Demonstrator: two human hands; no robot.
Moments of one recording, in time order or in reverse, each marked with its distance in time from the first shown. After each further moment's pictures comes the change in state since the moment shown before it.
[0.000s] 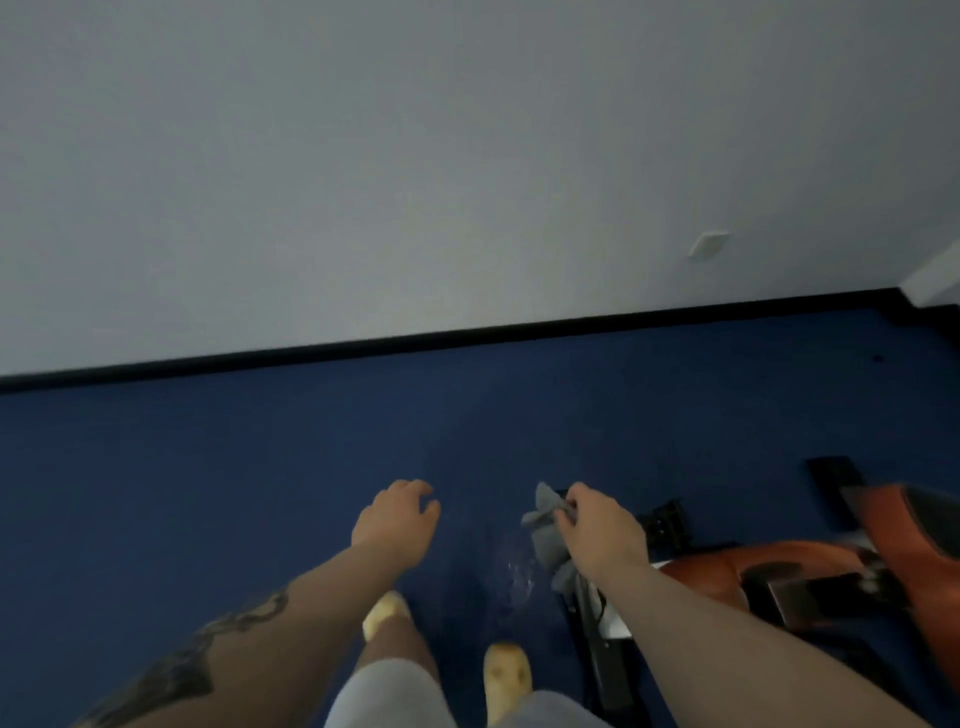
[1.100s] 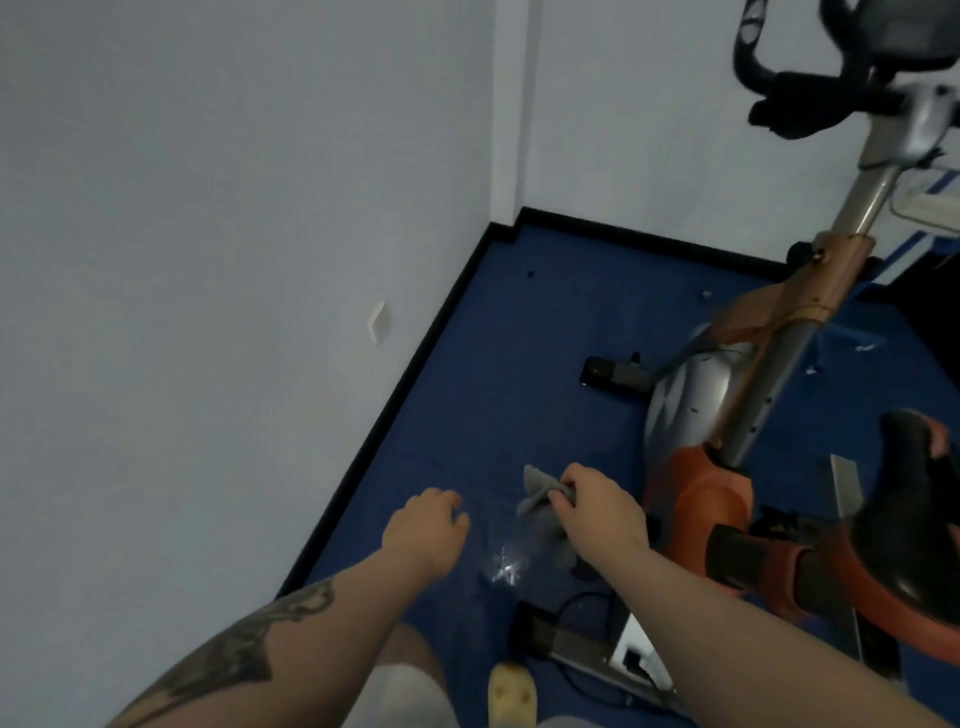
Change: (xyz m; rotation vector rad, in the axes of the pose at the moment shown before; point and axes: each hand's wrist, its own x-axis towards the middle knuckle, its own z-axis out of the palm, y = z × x) left_hand 0.317 0.405 -0.038 0.655 -0.416 1.007; right_hand 0.219 0.086 -0.180 0.441 0.461 0.856
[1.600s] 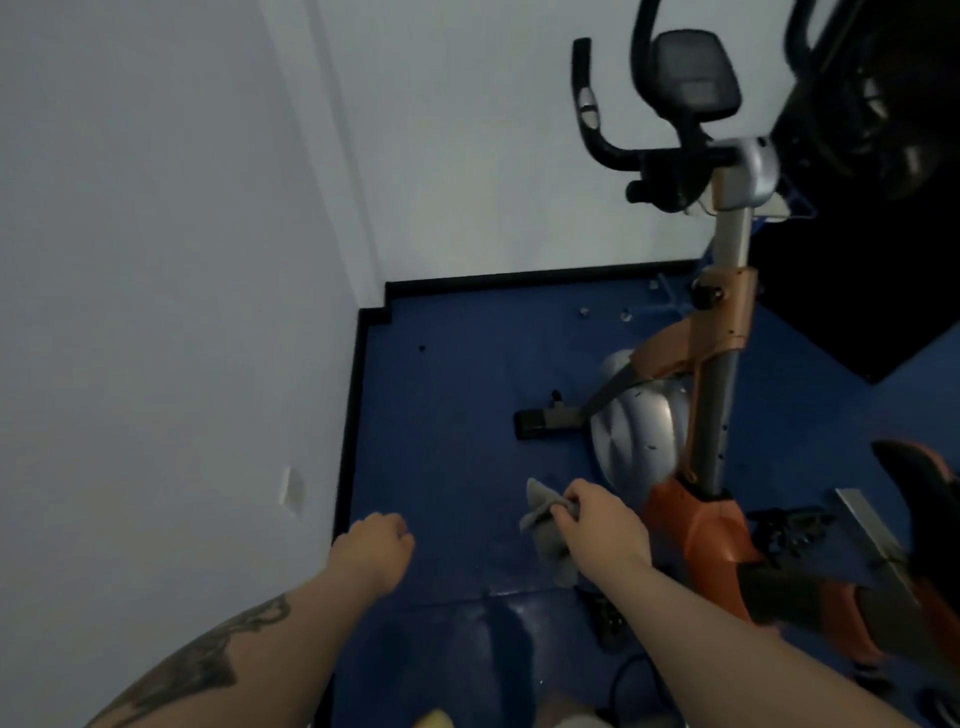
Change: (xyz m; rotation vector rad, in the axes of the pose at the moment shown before) left_hand 0.251 -0.008 -0.173 0.313 -0.156 0.243; right_hand 0.156 -0.068 -0.050 0.152 0.237 0.406
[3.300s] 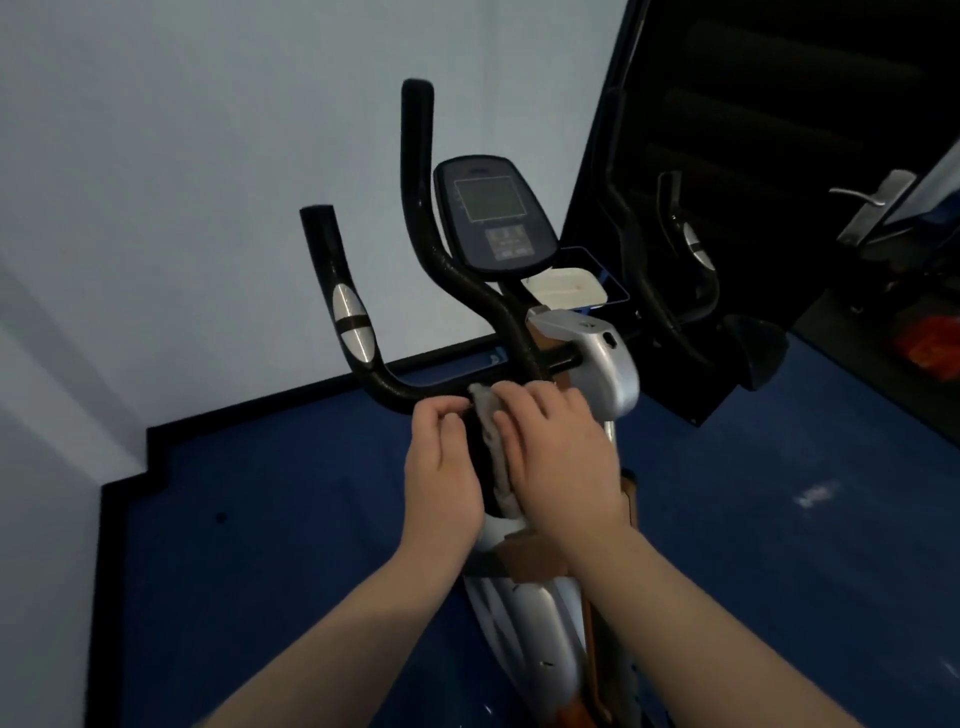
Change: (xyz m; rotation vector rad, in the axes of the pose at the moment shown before) left_hand 0.255 0.433 -0.239 -1.261 0.243 0.586; right_hand 0.360 0.013 -0.274 -0.214 0.691 -0.149
